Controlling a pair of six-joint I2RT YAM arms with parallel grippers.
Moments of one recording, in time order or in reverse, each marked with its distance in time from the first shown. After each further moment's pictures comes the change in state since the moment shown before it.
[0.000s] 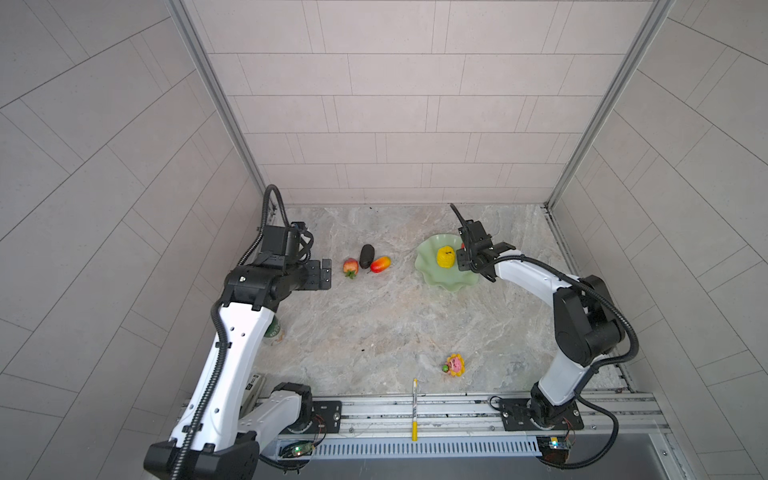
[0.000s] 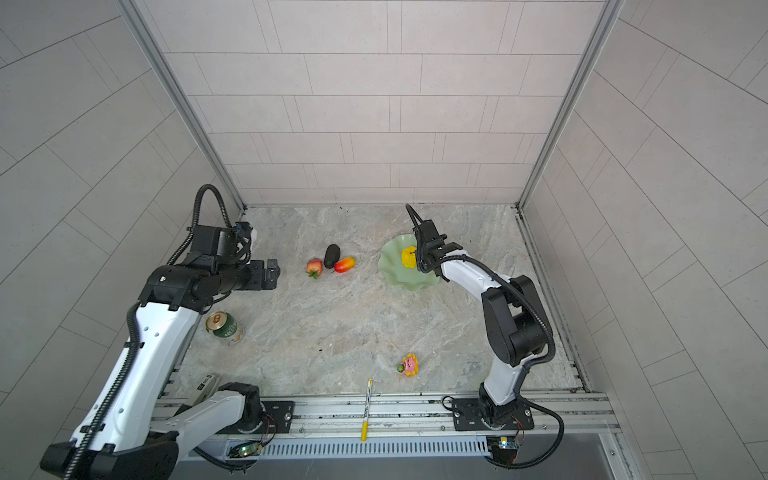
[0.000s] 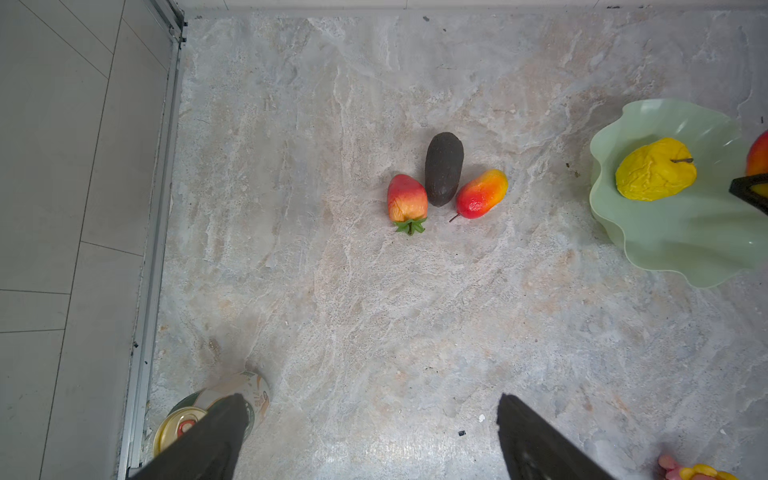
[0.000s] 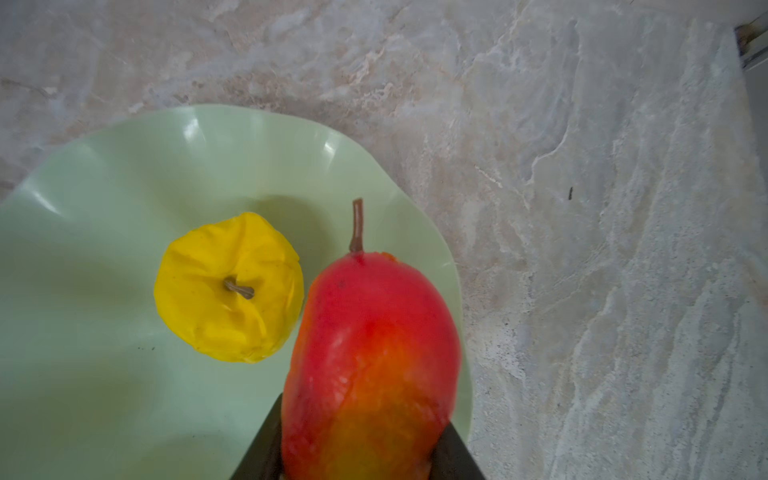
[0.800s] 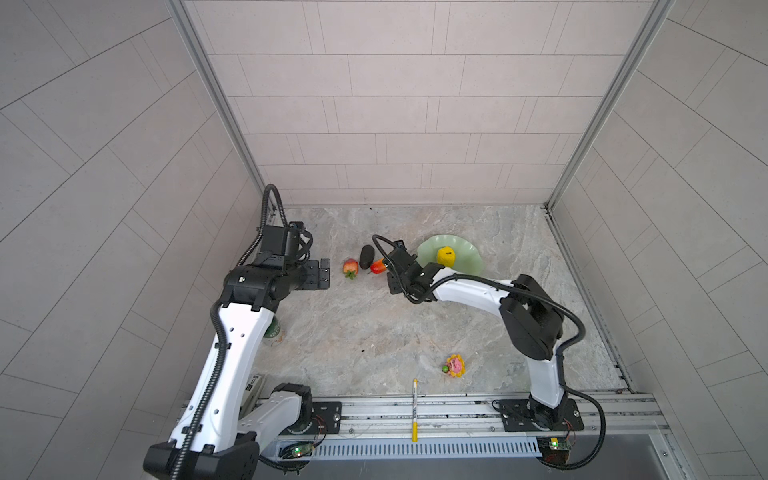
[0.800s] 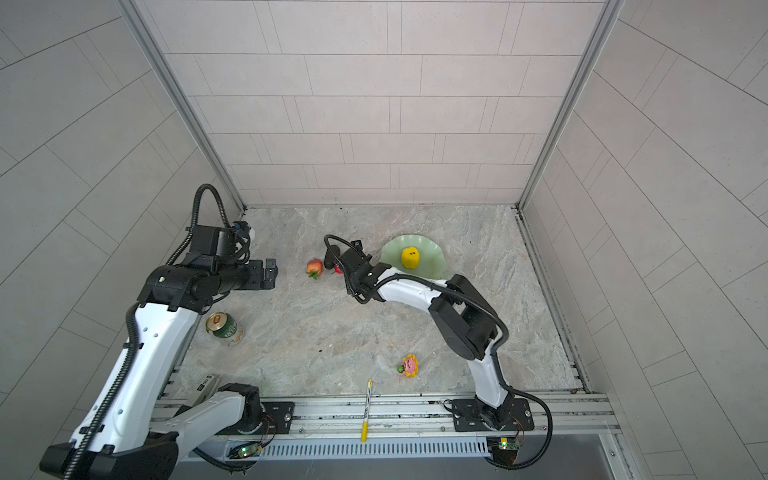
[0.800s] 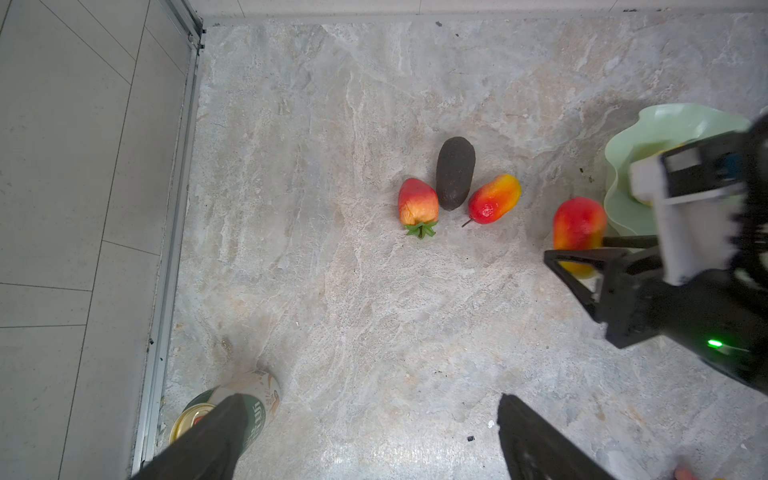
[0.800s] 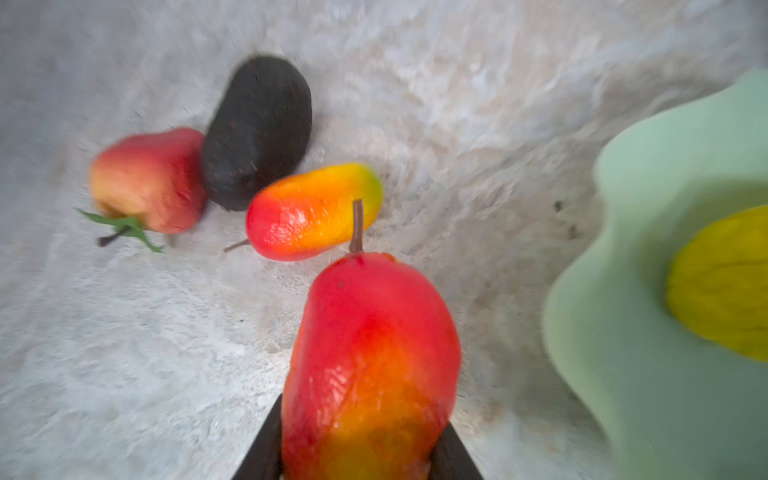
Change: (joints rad) left arm 0.000 0.003 0.009 -0.003 -0.031 0.000; right arm 0.459 0.145 0.218 0.031 0.027 0.288
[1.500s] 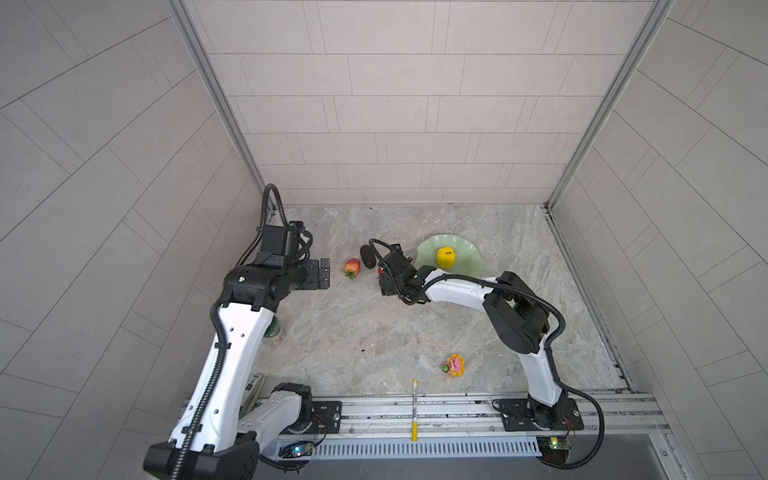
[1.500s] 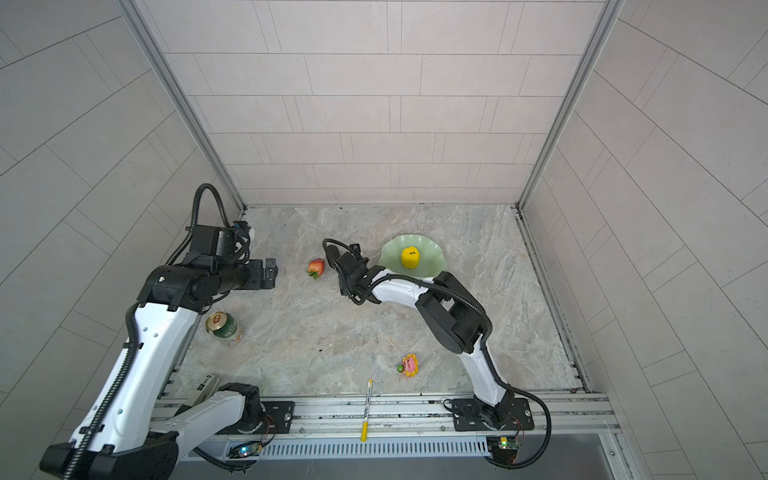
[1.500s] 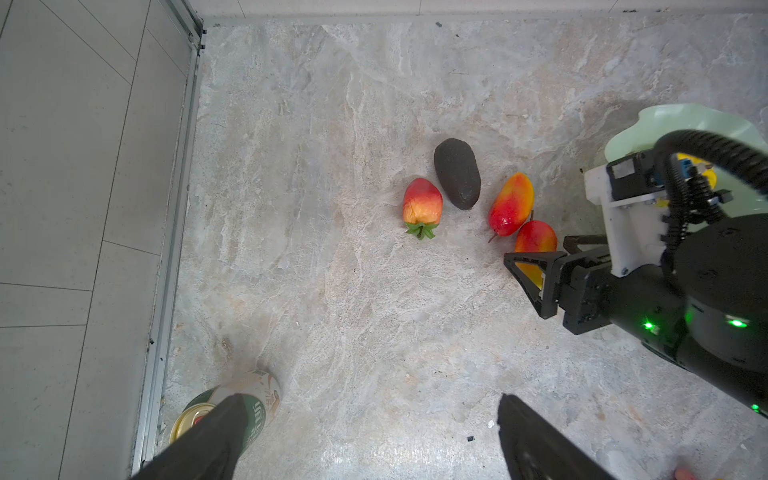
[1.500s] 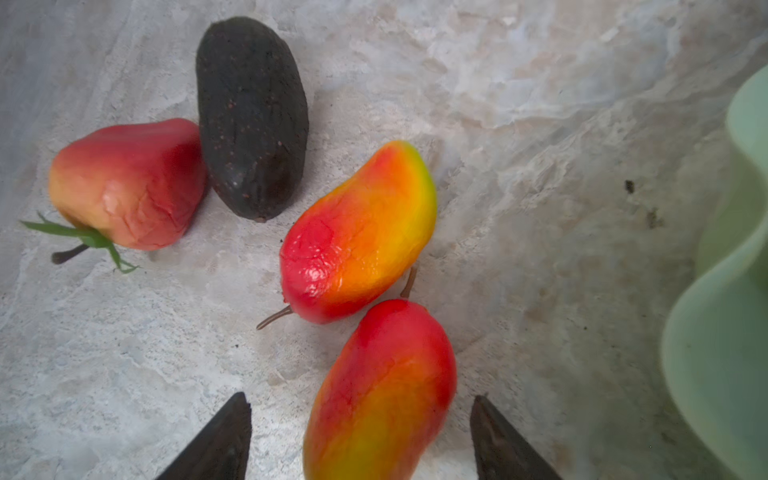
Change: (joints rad) left arm 0.000 -0.002 0.000 0.000 -0.003 0.000; right arm 0.007 0.212 0.062 0.081 -0.031 0.097
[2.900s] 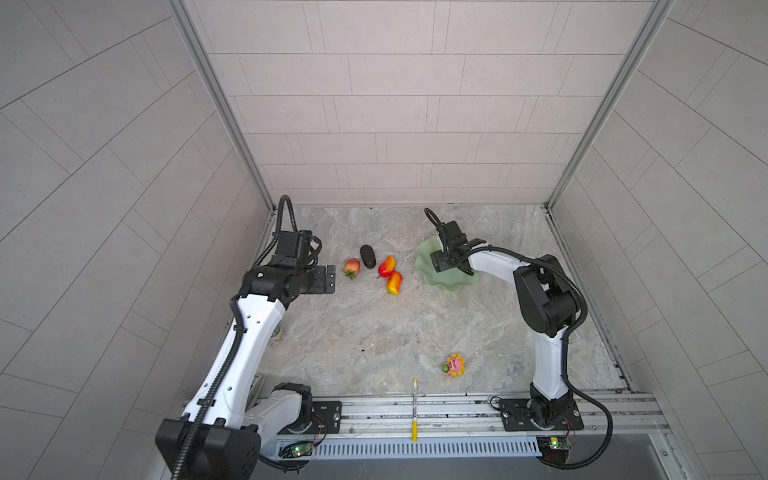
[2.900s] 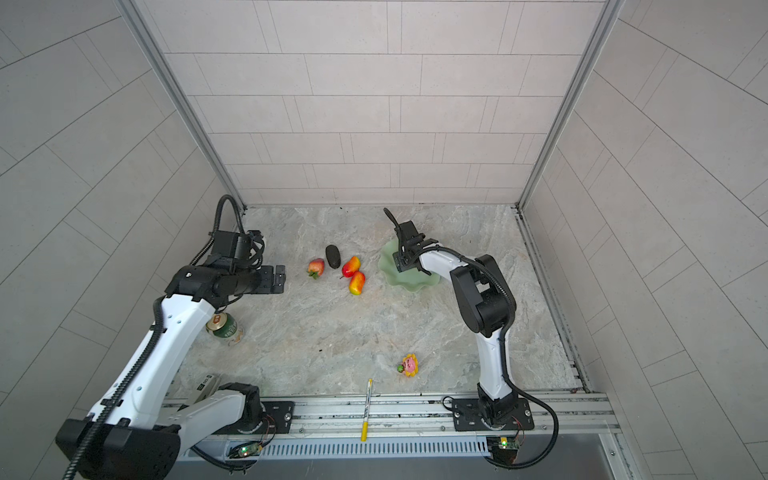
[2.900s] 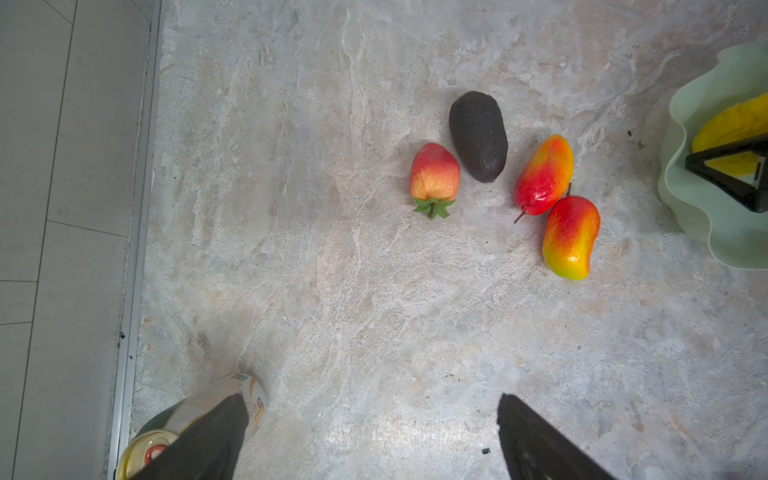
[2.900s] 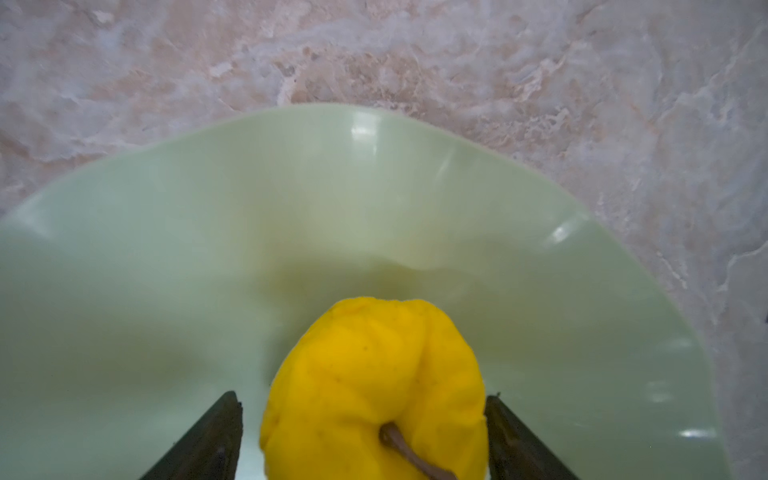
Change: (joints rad) left arm 0.000 0.039 -0.161 0.110 -0.002 -0.002; right arm -0.415 -0.103 -0.081 -0.059 -0.068 -0.513
